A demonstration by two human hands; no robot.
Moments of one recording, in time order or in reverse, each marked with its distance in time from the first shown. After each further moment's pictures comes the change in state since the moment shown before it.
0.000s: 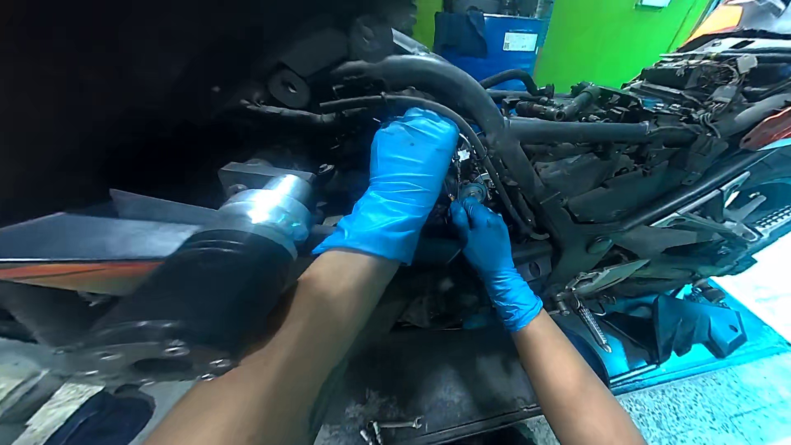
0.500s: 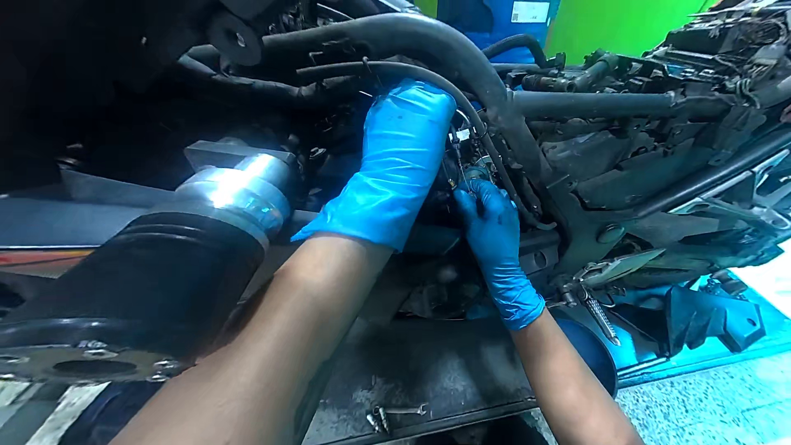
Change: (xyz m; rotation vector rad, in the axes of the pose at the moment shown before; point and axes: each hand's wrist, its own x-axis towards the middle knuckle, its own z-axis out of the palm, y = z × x) left_hand 0.012 -0.004 0.006 -0.119 -0.062 0.035; right_hand -0.003 0.003 0.001 0.062 0.162 0.045
